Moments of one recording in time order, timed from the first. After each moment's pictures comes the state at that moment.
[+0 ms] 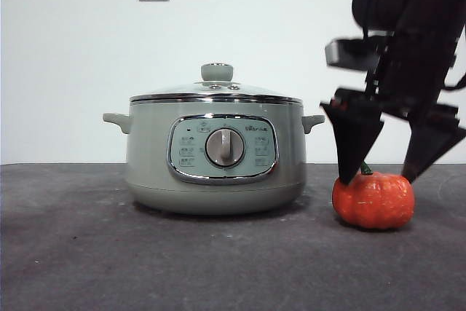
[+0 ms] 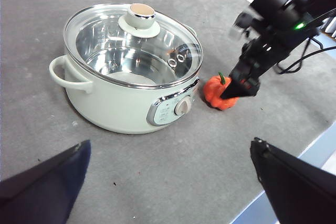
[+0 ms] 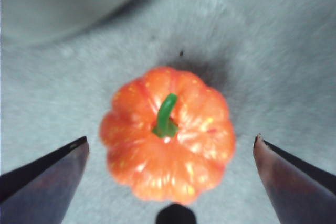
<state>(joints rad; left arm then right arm) 0.02 0.55 0.89 -0.87 0.68 0.12 0.37 1.64 1.08 -0.66 -0.07 -0.13</state>
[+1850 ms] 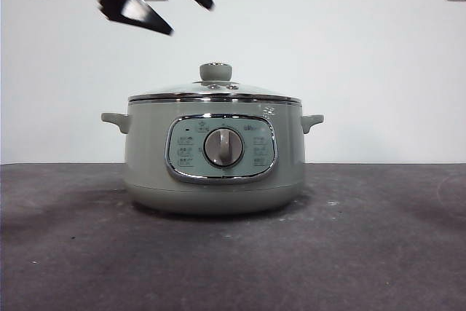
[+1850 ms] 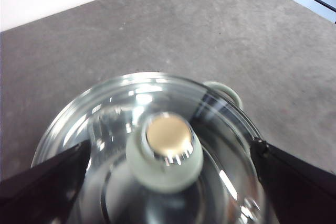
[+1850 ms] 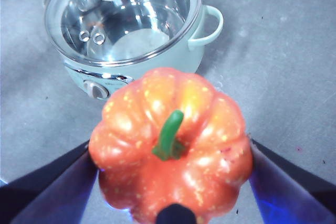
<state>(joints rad) -0.38 1.59 1.44 -0.38 0.38 0.09 0.39 0.86 1.08 -0.88 -0.13 -0.01</state>
